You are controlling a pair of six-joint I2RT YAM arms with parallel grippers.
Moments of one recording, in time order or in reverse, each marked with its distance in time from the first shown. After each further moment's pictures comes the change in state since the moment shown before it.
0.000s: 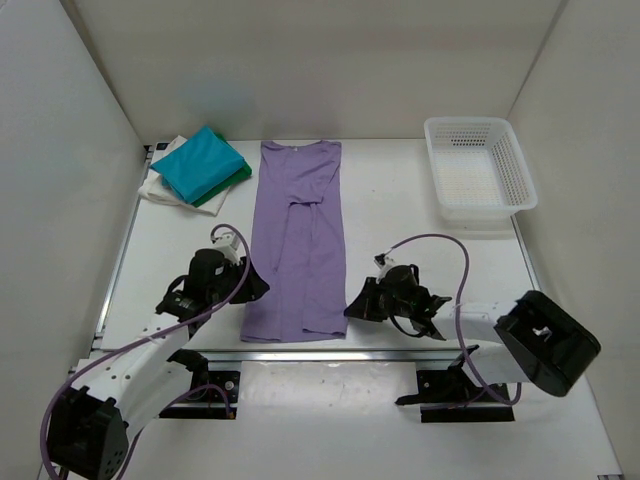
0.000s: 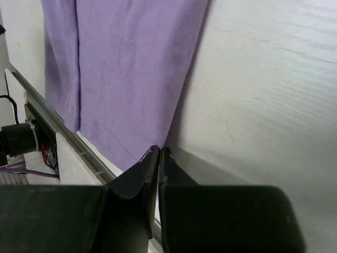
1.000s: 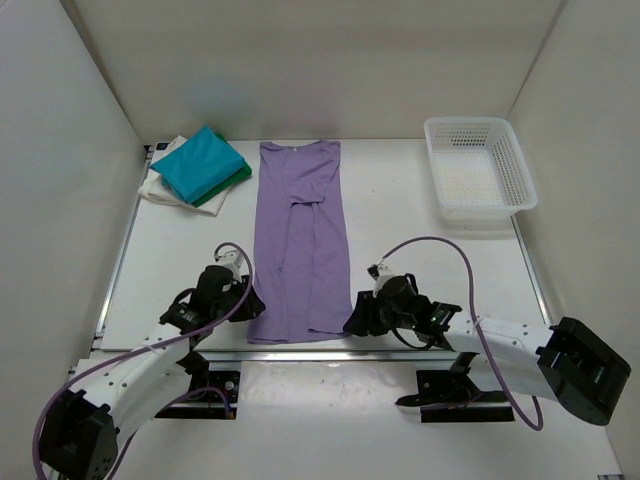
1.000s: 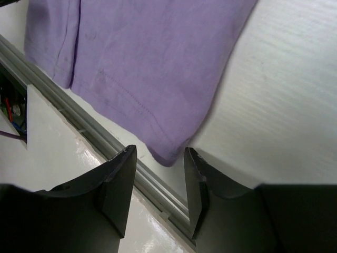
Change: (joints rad) left arm -0.100 -0.058 -0.101 -0.065 -0.108 -0.061; right arm 0.125 -0.277 0.009 -0.339 0.092 -0.137
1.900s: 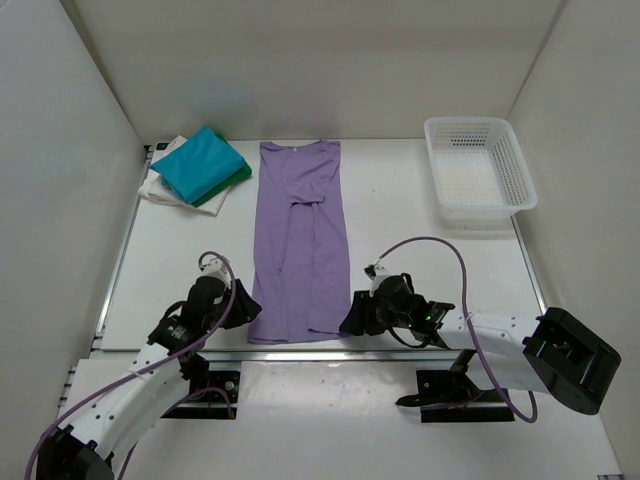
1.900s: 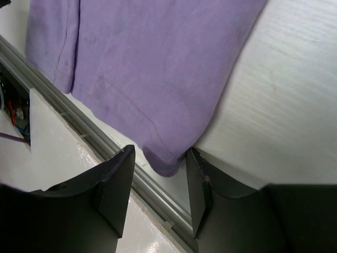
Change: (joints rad) left arm -0.015 -0.228 -0.039 -0.127 -0.084 -0.136; right arm 0.006 0.085 0.000 0.086 -0.012 0.027
